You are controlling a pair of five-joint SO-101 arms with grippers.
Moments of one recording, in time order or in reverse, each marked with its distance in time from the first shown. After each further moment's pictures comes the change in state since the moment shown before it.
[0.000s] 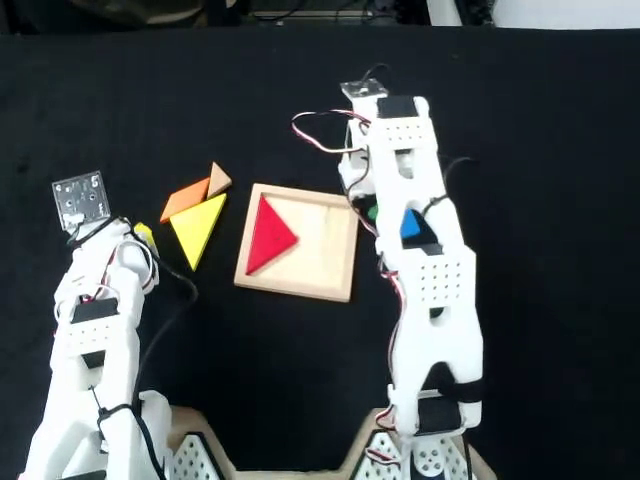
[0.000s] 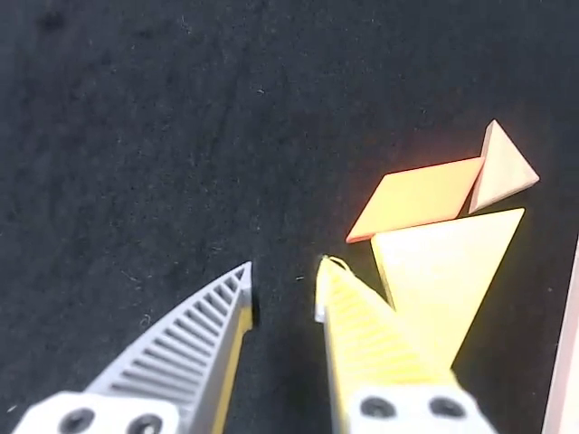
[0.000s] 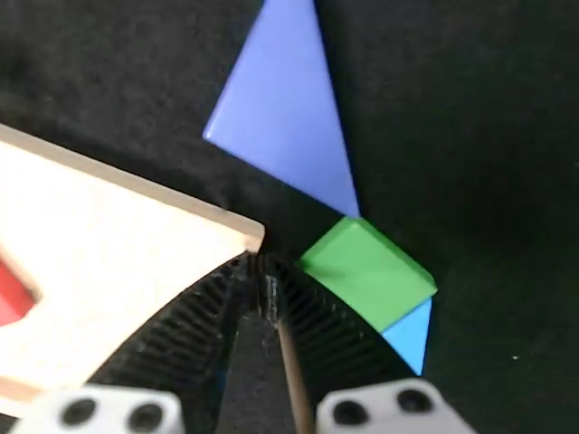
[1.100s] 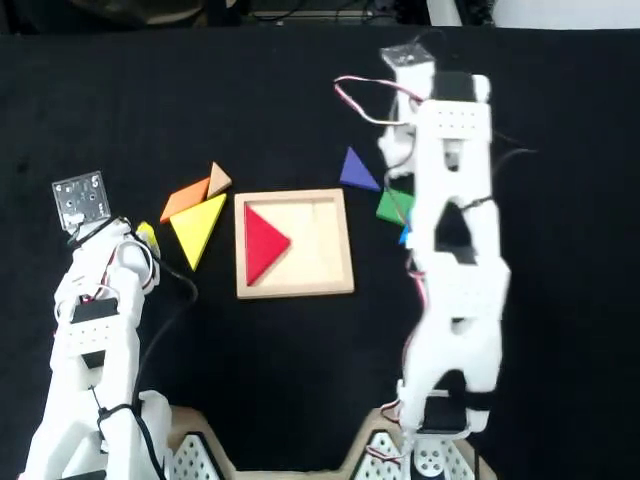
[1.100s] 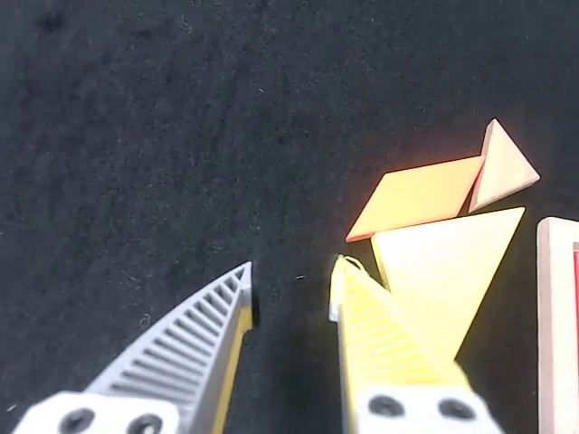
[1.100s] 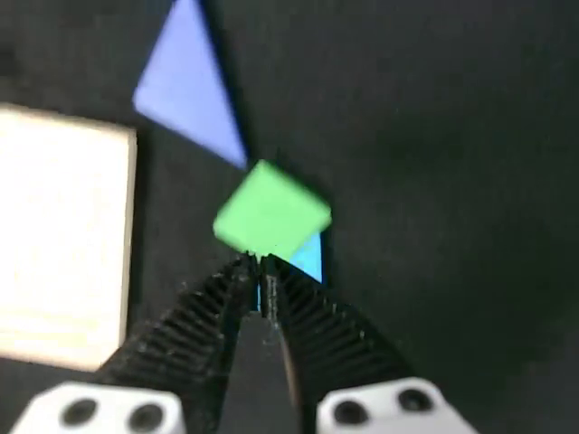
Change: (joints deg) left arm 0.0 0.0 0.0 0.0 0.0; right arm 8.4 -12.4 -0.4 6.9 11.2
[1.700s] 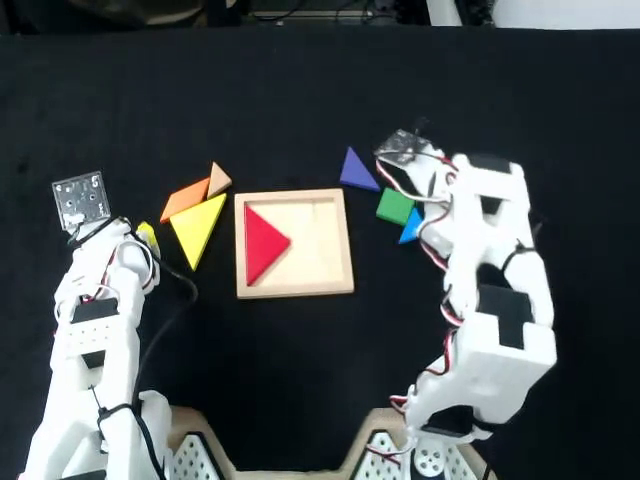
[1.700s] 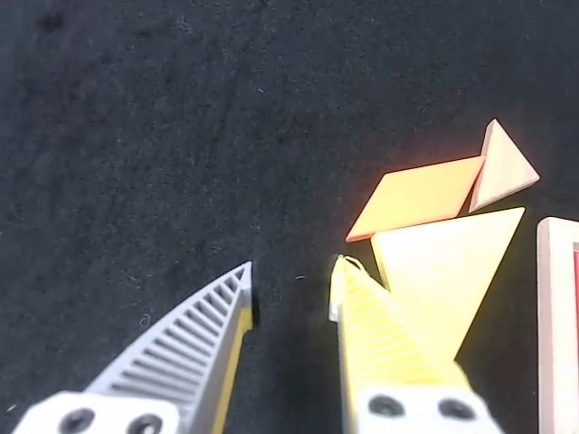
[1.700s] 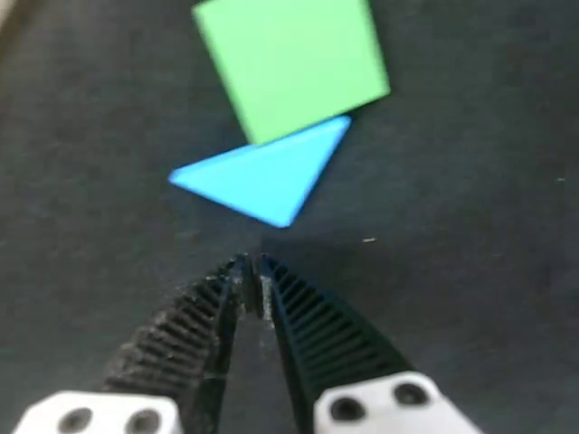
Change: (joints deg) left arm 0.0 0.0 0.0 0.0 0.0; right arm 9.9 -23.8 60.8 -38.6 39.6
